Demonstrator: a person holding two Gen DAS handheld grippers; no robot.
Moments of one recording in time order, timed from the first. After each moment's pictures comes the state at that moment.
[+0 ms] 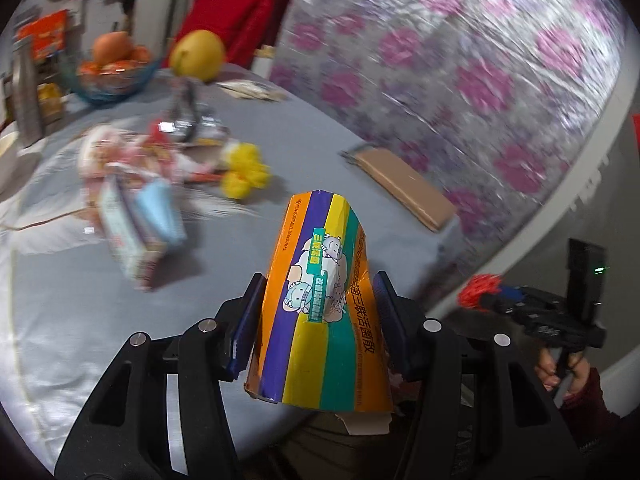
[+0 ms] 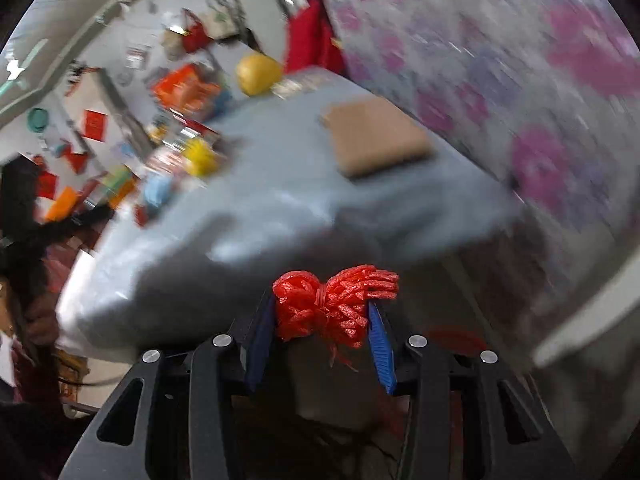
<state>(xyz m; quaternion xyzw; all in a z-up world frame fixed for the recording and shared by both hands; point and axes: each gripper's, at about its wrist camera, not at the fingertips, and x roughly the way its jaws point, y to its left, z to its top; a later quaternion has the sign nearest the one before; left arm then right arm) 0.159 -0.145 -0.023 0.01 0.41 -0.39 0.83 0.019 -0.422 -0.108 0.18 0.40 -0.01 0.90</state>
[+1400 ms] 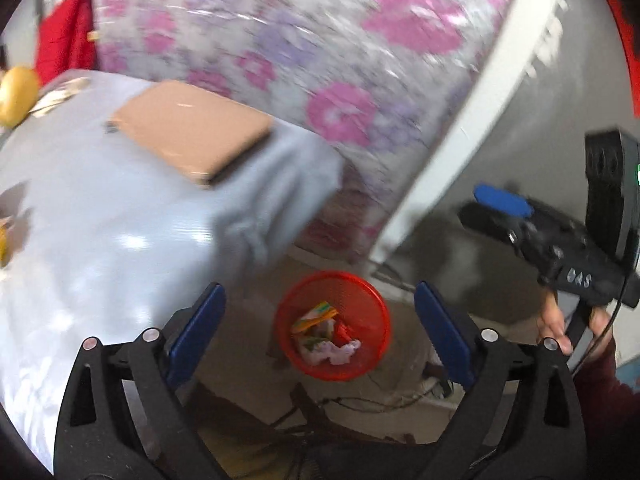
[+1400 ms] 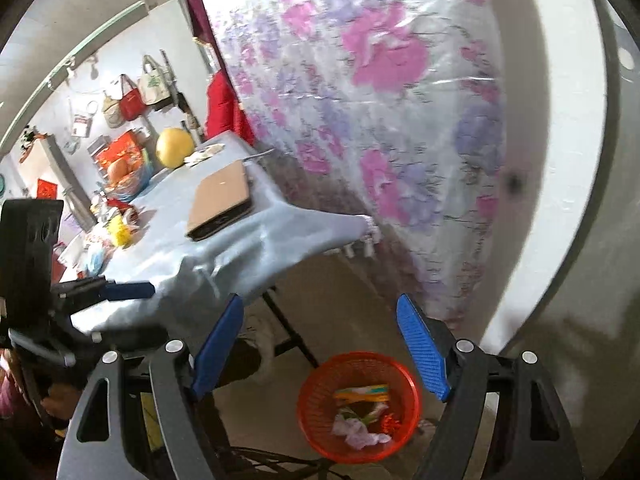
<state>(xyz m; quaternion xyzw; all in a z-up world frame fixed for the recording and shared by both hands) 0.086 -0.363 -0.070 0.16 0.43 -0.49 0.74 -0.050 -0.522 -0.102 0.21 0.31 -0.13 0.92</state>
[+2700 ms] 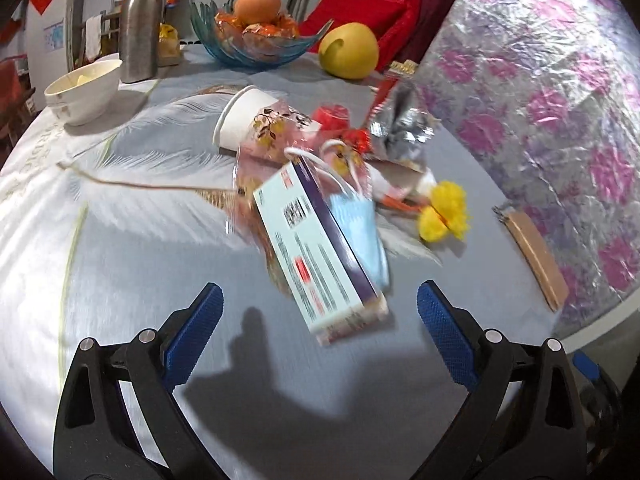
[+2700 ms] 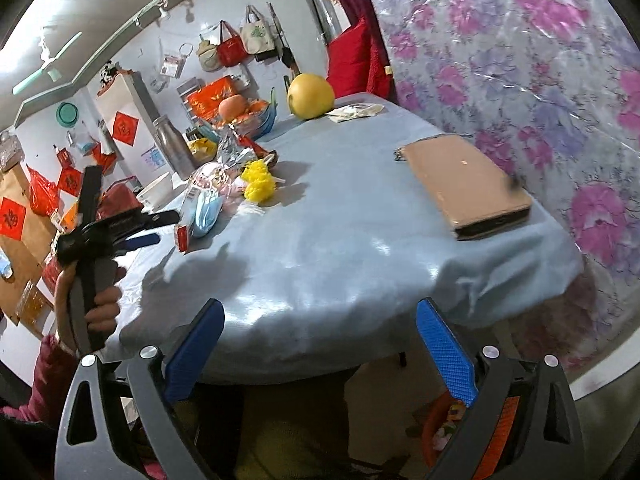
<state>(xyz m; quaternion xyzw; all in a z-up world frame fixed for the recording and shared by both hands) 0.265 -0.064 -0.062 -0.07 0.44 -0.20 0.87 0.066 -0.353 -0.075 0.15 0.34 0.04 0.93</state>
